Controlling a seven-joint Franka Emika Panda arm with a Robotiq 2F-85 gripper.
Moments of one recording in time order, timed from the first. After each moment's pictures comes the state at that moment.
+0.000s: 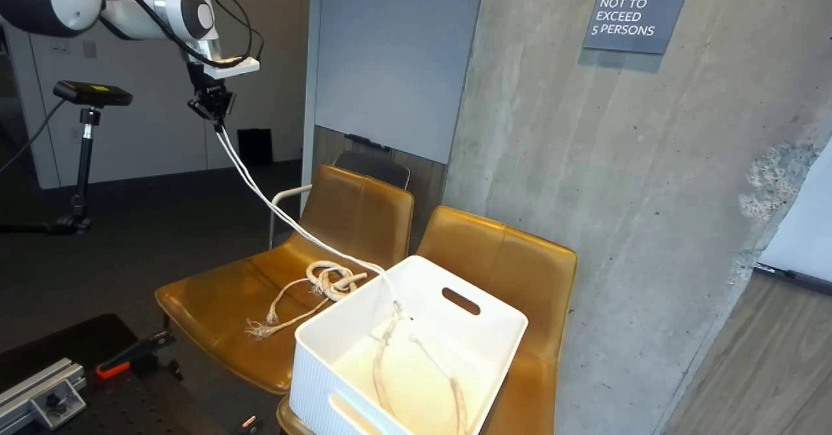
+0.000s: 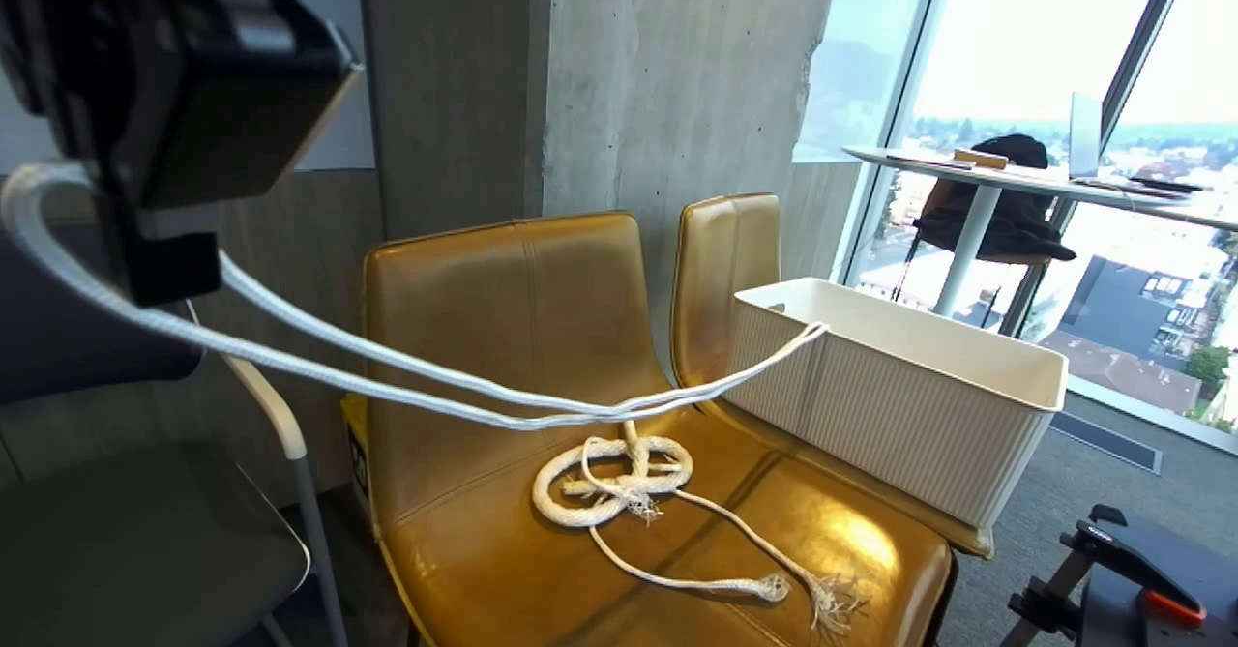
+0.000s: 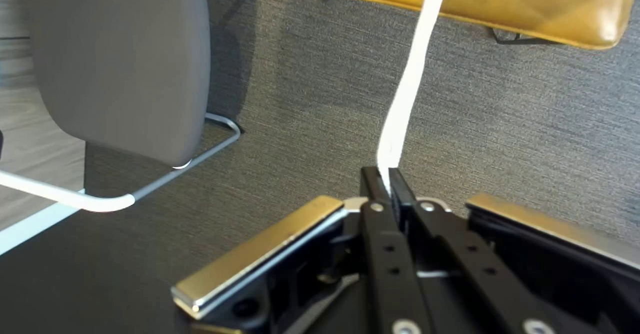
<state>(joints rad) 0.51 0.69 0.26 -1.10 -0.32 1.97 -1.05</state>
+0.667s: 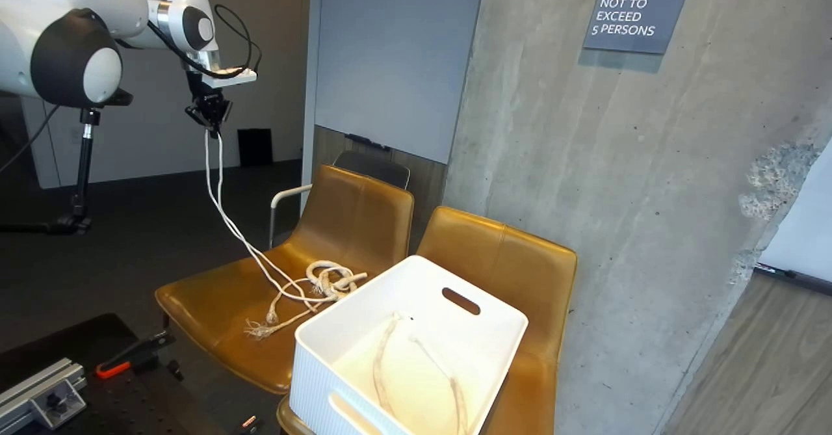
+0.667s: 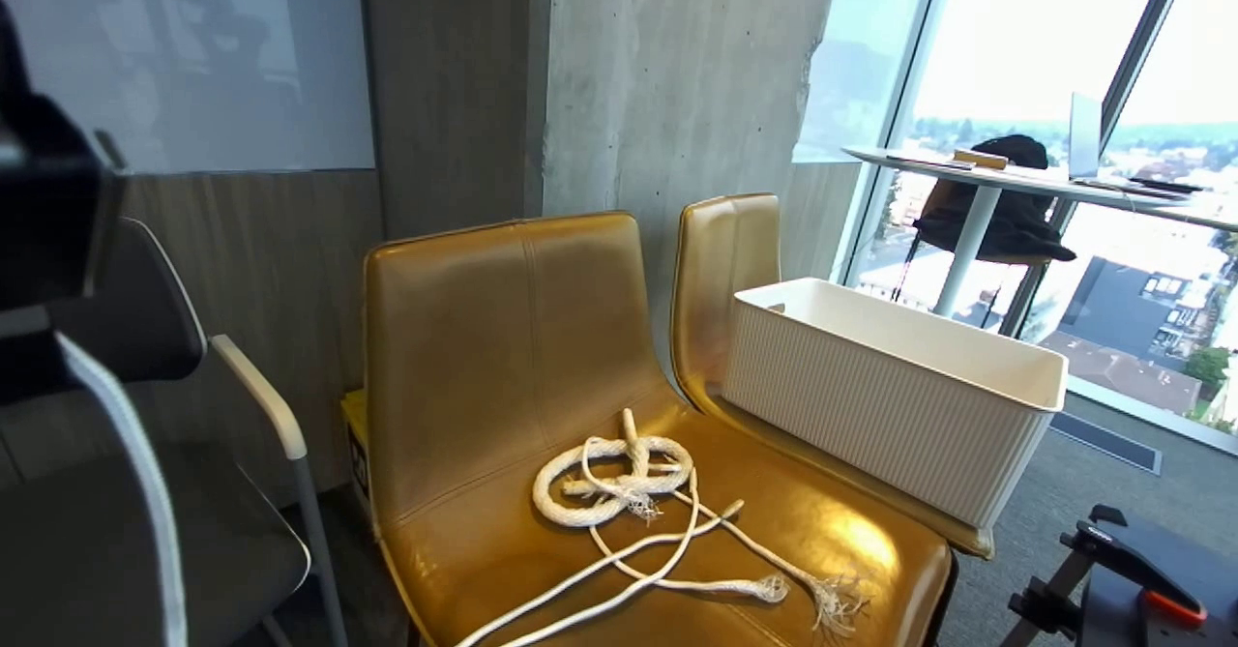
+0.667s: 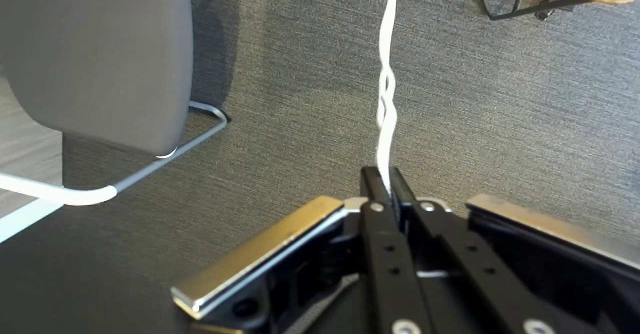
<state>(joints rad) 0.60 0.96 0.26 -0.68 -0.32 1.79 -1.05</state>
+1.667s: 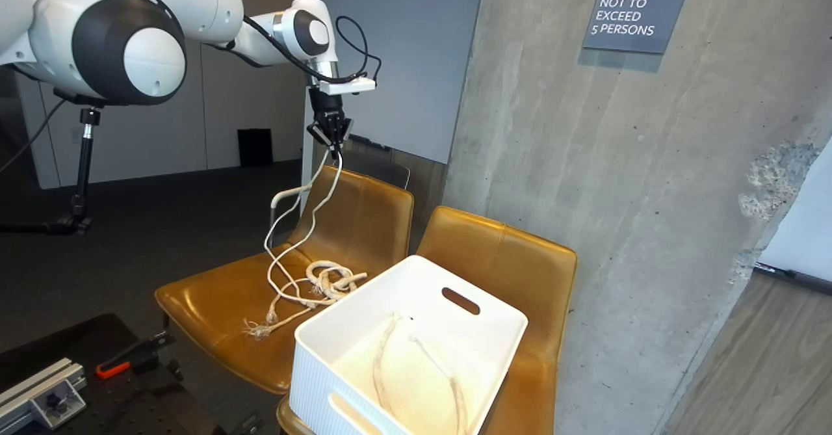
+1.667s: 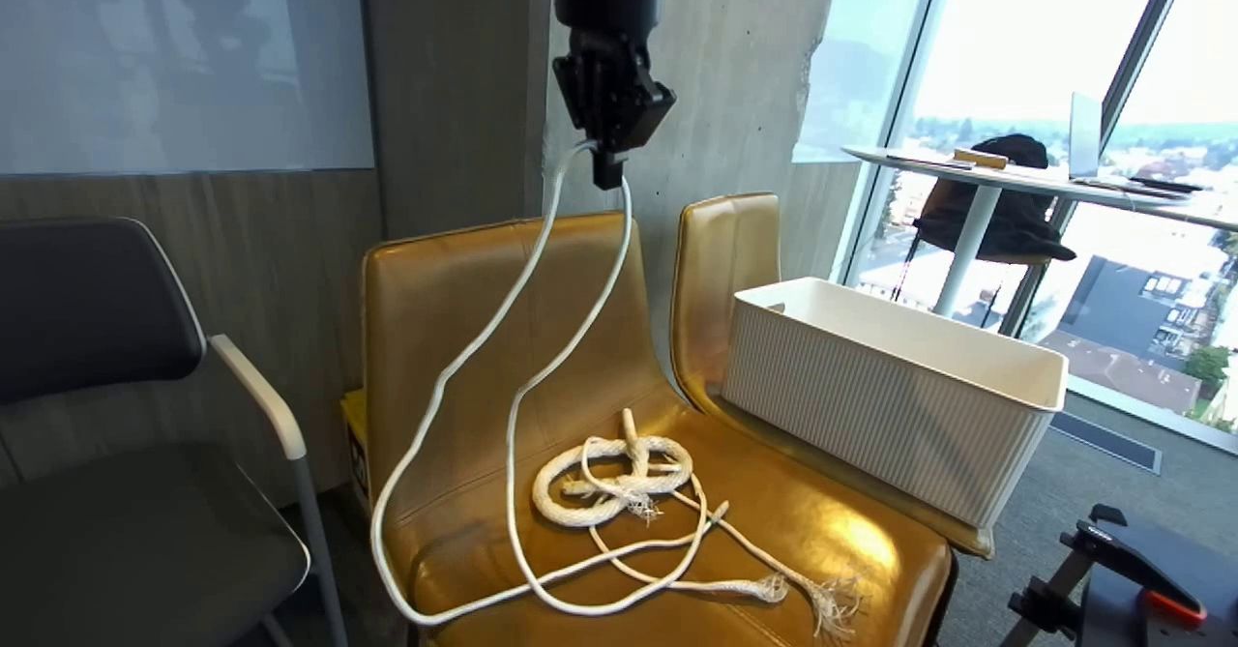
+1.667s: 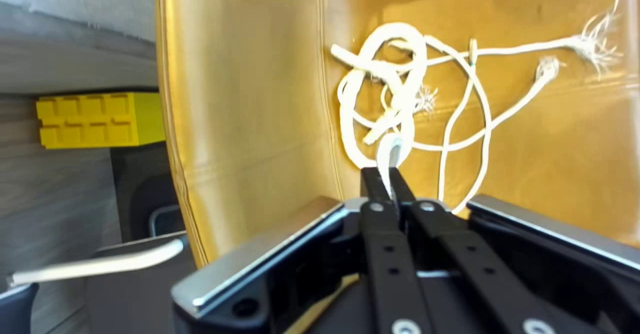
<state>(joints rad) 0.28 0.91 0.07 -0.71 -0.33 1.67 -1.13</state>
